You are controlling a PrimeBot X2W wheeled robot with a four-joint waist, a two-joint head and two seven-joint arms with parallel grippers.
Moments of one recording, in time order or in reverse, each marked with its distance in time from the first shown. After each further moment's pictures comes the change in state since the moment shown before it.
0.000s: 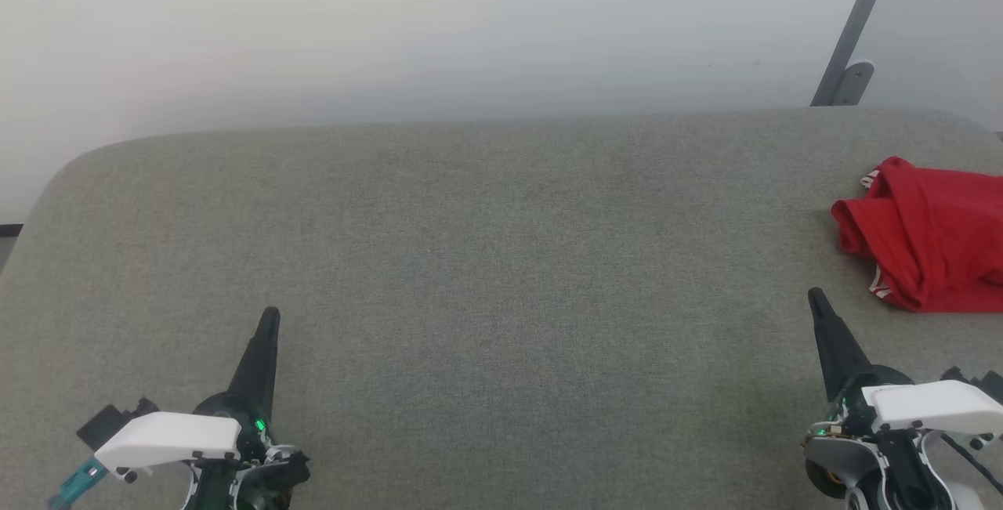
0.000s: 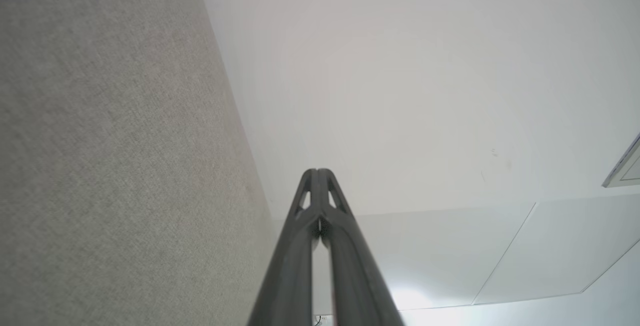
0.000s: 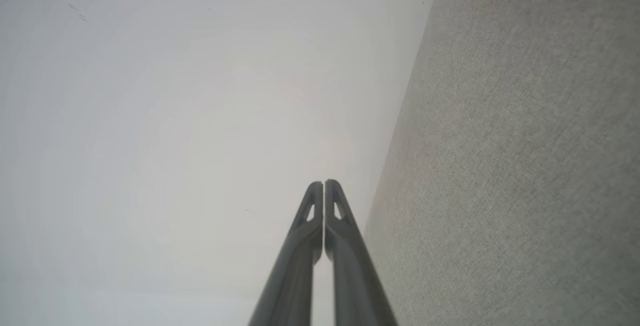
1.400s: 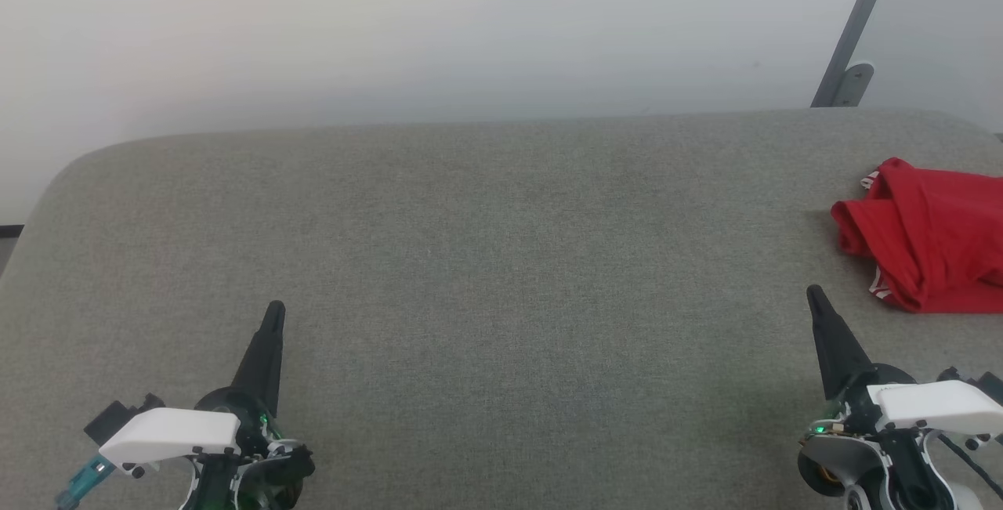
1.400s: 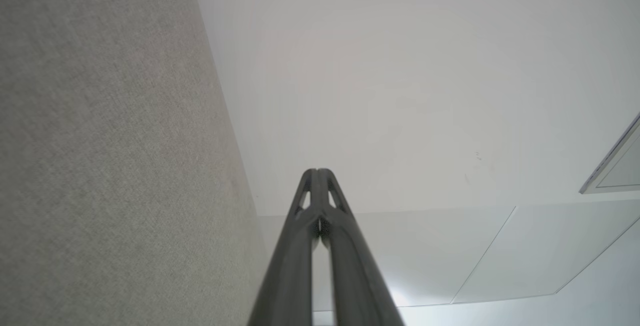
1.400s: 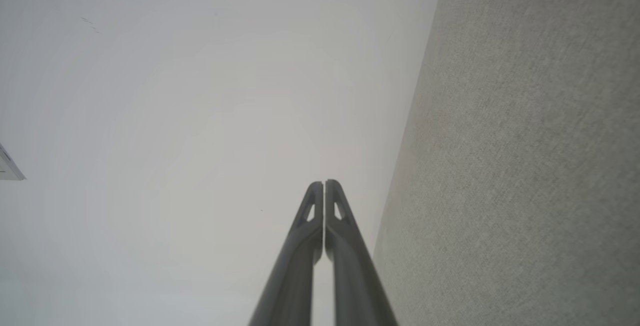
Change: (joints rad) left arm -0.011 -0.009 -0.001 0.001 -0.057 0.000 0.018; right arm 0.000 0.005 -0.003 -0.009 0.067 0.000 0.016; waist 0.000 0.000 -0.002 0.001
